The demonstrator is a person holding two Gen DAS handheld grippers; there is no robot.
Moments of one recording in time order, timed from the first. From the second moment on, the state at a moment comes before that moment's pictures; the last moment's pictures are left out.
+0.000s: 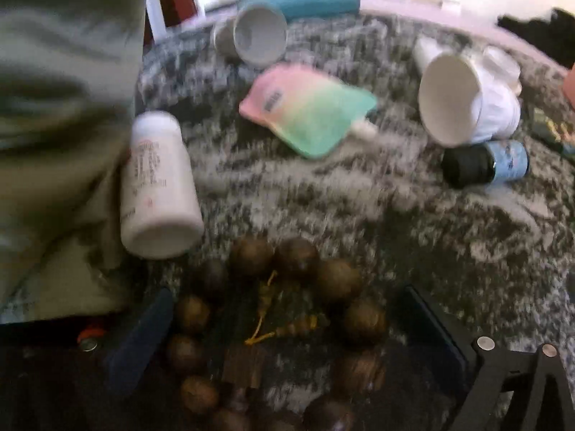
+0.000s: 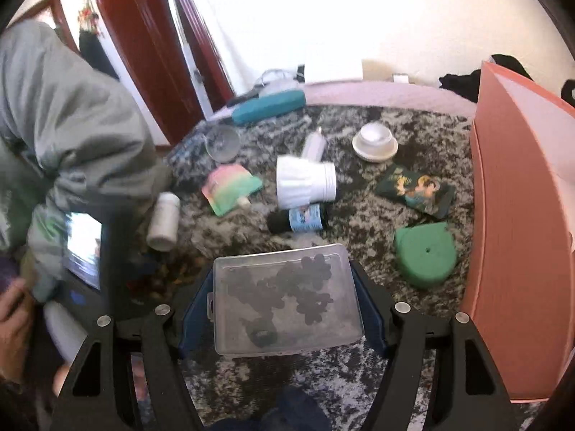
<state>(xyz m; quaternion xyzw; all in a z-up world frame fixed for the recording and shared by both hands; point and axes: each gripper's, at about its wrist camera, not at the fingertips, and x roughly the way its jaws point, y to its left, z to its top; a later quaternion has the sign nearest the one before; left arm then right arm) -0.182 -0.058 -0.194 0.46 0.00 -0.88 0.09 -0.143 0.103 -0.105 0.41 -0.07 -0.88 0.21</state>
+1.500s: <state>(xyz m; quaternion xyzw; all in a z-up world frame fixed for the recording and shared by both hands) -0.187 -0.035 -0.191 0.51 0.09 -0.85 0.03 -0.076 0.174 -0.035 0.31 -0.14 -0.92 0.22</state>
